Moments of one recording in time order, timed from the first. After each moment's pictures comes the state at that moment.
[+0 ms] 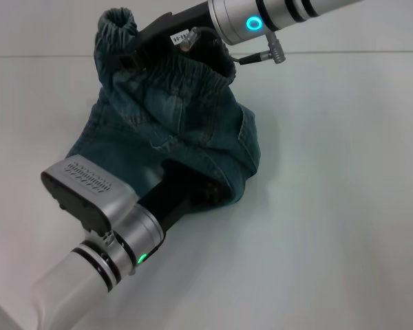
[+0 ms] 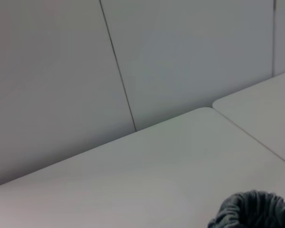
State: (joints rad) left arm -0.69 -2.18 0.43 -0.34 1.37 1.12 -0.22; right arm 1.14 2.10 -1.14 -0.65 -2.00 -1.14 2.07
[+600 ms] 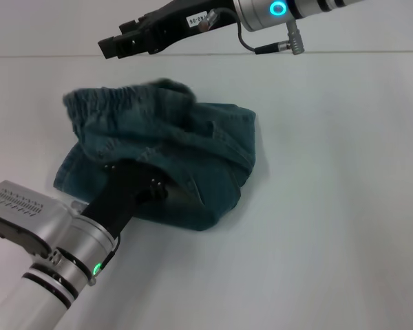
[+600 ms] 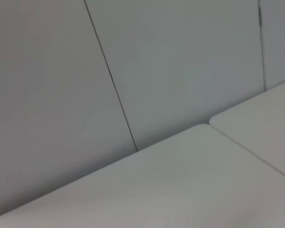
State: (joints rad) left arm -0.53 -2.17 0.34 -0.27 1.37 1.24 -0.23; right arm 1.07 2.09 -1.14 -0.77 -1.95 -1.20 2.13
